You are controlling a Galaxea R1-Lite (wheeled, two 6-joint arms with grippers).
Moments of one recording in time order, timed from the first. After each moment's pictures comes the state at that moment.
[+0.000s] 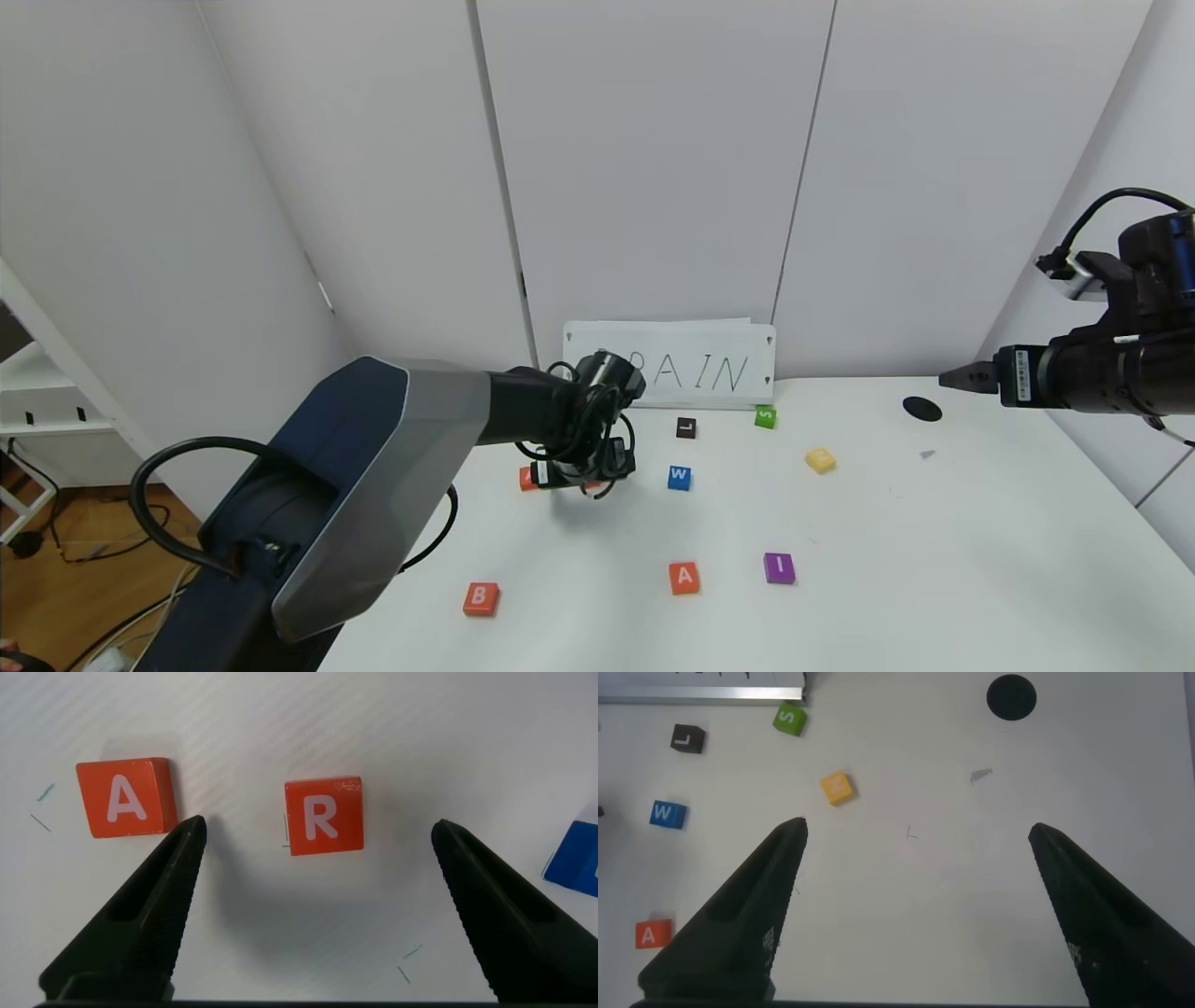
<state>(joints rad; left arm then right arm) -0.53 2.56 -1.99 0.46 0.31 -0.60 -0.01 1.70 -1.14 0.07 0.02 0.08</state>
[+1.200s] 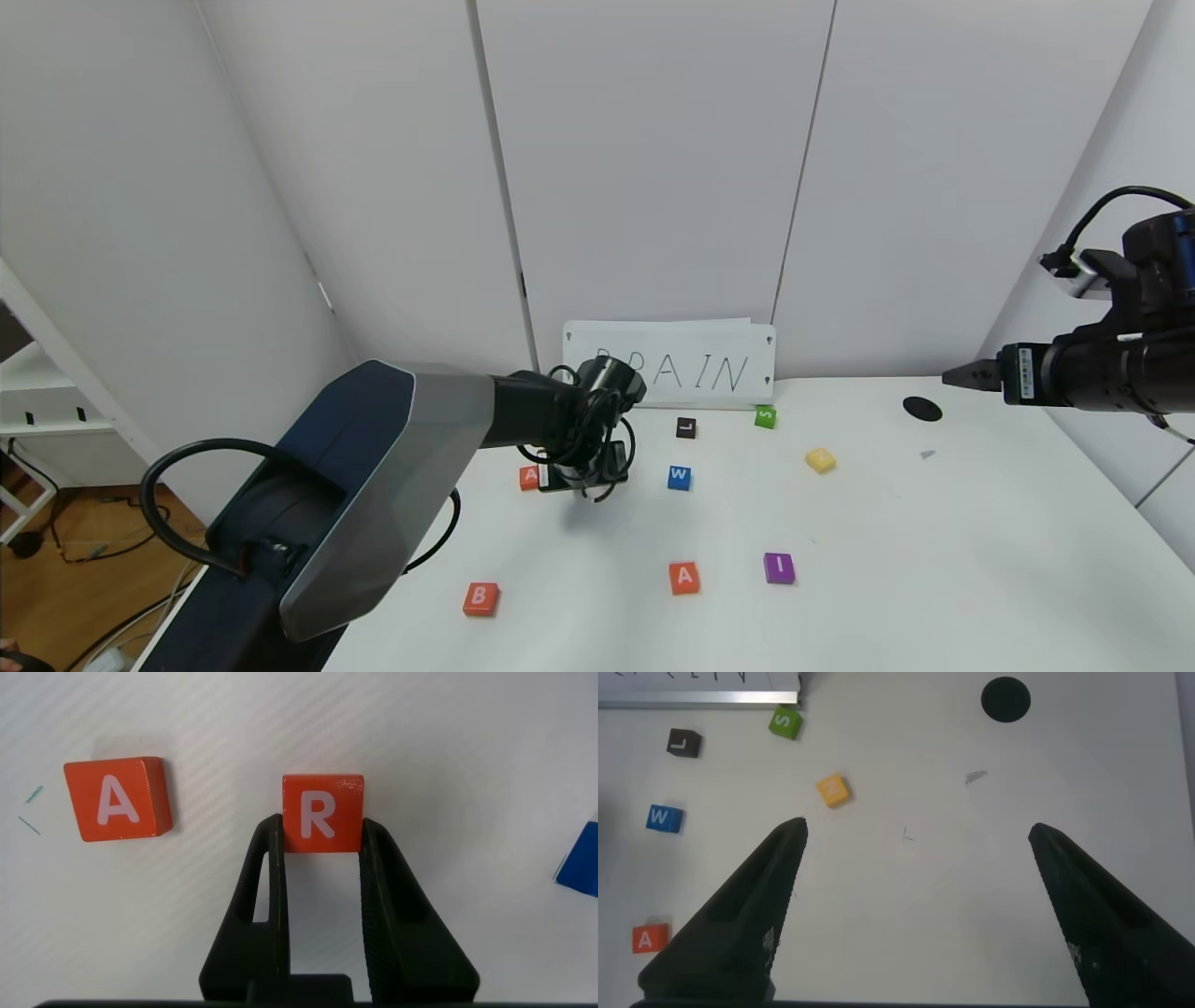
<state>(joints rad) -0.53 2.57 -1.99 0.46 0.31 -0.60 -0.02 1.70 -1.15 0.07 0.02 0.08</state>
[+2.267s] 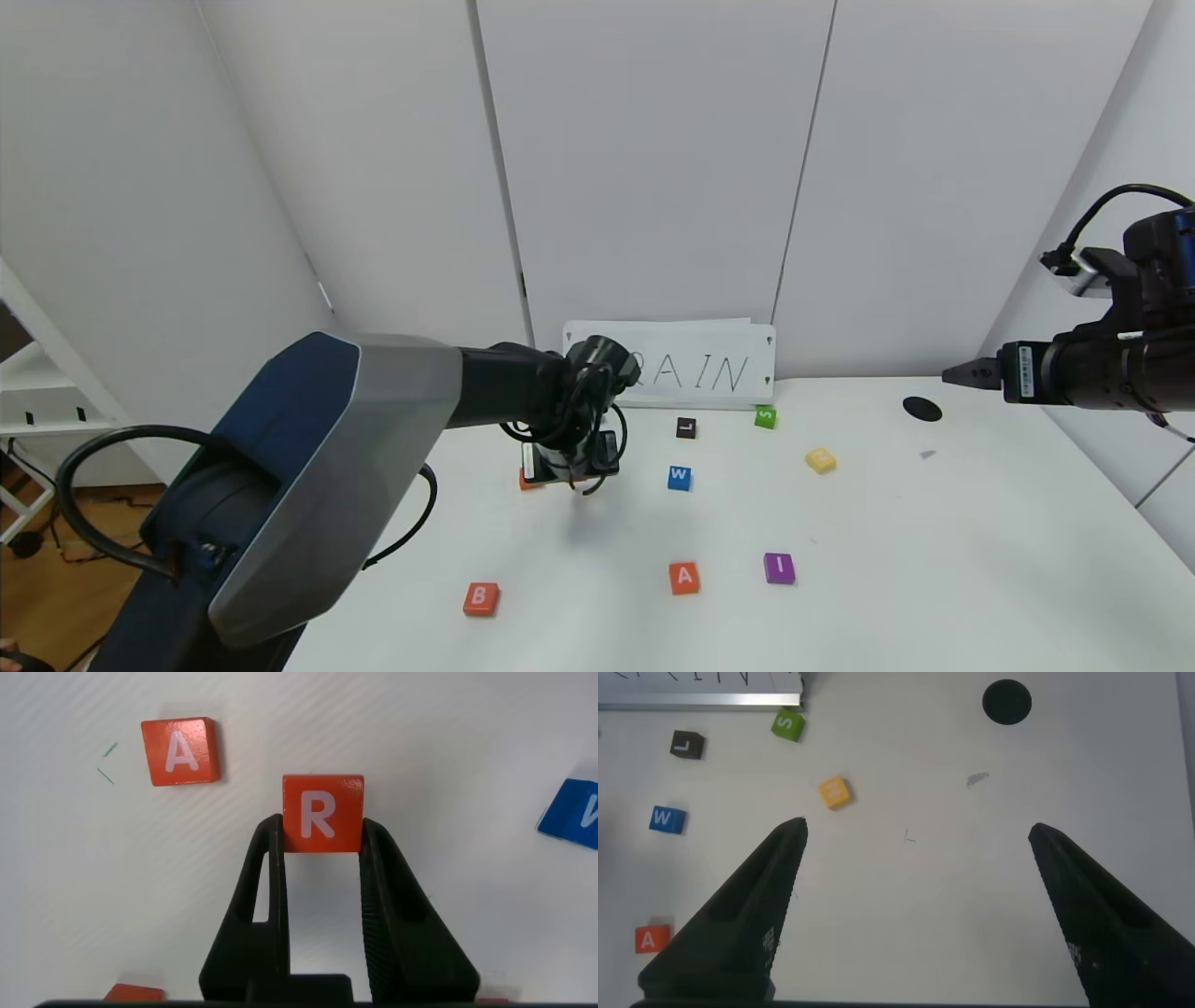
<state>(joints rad) -0.53 2.46 -1.95 0.57 0.31 -0.62 -0.02 1.70 -1.15 0.07 0.02 0.08</state>
